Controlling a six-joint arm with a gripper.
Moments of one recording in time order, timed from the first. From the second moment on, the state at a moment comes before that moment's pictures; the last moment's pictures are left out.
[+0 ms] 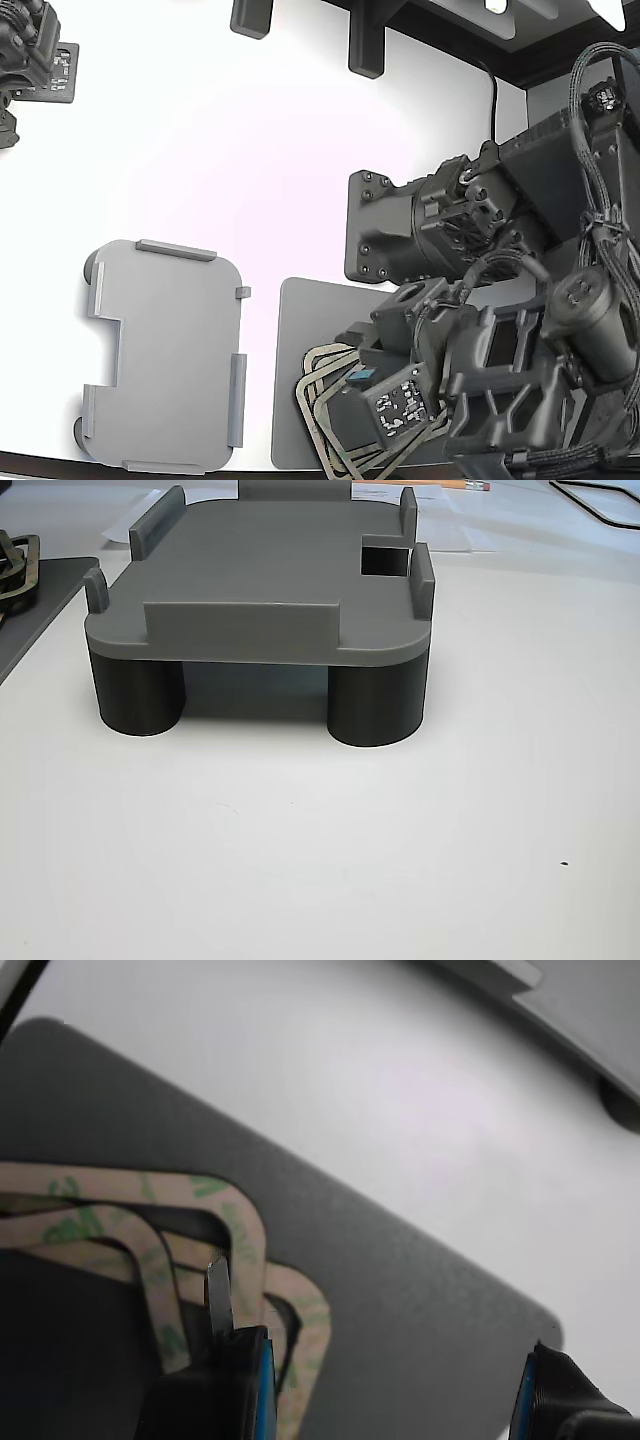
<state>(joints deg) 55.8 113.2 108.5 86.3 12.0 24.8</state>
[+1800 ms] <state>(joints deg) 64.4 103.3 115.7 80.7 4.0 26.5</state>
